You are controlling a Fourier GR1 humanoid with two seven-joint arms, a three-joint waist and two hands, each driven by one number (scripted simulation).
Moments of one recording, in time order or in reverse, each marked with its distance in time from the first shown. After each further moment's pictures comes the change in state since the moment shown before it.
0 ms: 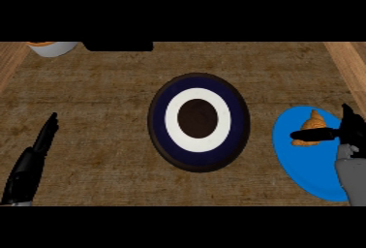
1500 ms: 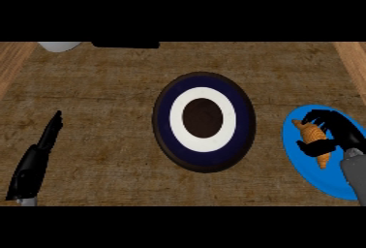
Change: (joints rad) left arm -0.029 -0.084 0.083 0.027 -0.091 -0.094 -0.032; right arm -0.064 -0.127 0.086 0.381 0.022 0.218 -0.901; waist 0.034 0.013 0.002
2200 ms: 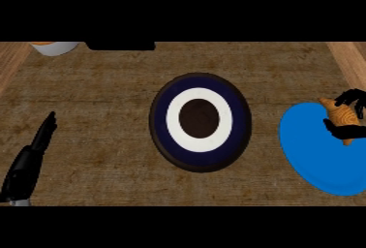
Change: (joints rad) left arm 0.008 0.009 0.030 -0.005 0.007 -0.015 0.009; right arm -0.149 -0.108 -0.164 0.286 -0.033 -0.250 -0.548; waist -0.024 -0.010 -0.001
